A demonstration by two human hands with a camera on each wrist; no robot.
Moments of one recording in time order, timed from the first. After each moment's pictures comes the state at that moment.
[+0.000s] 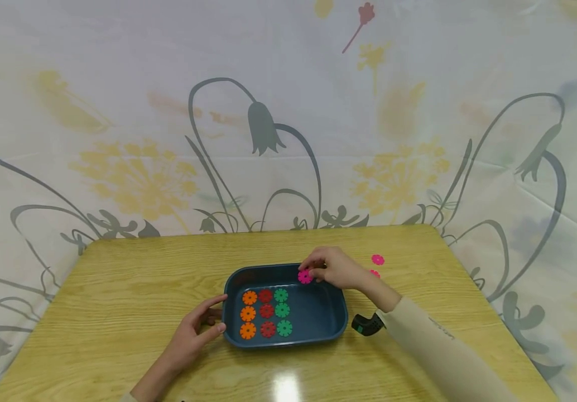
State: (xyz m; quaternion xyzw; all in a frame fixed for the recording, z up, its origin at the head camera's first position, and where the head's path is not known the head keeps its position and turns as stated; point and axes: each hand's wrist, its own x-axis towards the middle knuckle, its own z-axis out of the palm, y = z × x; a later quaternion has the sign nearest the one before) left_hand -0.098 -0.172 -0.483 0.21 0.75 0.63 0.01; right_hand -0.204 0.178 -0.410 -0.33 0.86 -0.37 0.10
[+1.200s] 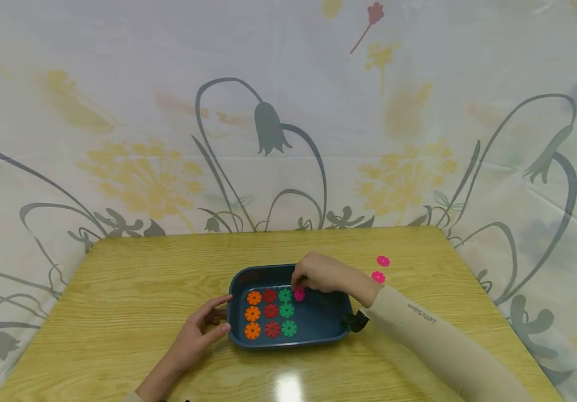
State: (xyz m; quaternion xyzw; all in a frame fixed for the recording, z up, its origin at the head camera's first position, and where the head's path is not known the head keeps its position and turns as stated) left_hand -0.099 -0.175 -0.486 0.21 0.76 0.62 0.01; right_hand -0.212 0.133 -0.404 -0.48 0.87 -0.10 0.10
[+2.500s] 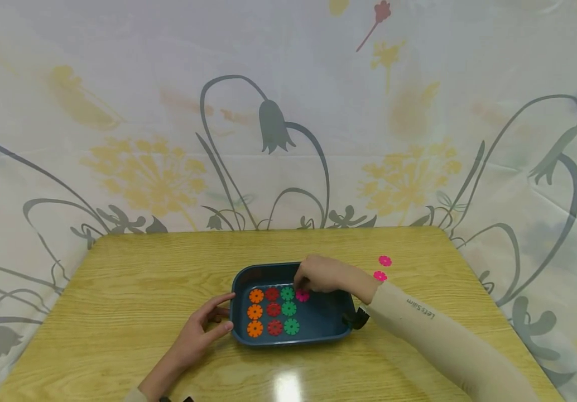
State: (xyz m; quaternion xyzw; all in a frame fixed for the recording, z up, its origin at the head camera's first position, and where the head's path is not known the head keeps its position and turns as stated) left_hand -0.092 -0.170 -0.461 0.22 0.76 0.61 0.02; right_hand -0.212 0.127 -0.405 -0.46 0.87 -0.06 0.15
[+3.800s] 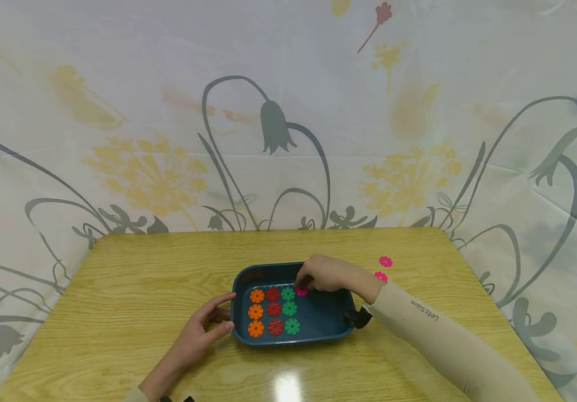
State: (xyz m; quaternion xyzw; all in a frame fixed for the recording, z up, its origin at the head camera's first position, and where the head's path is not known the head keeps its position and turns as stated) left_hand -0.090 -0.169 -0.458 0.23 0.75 0.63 0.03; right_hand -0.213 0.134 -0.405 -0.41 0.89 -0.09 0.19
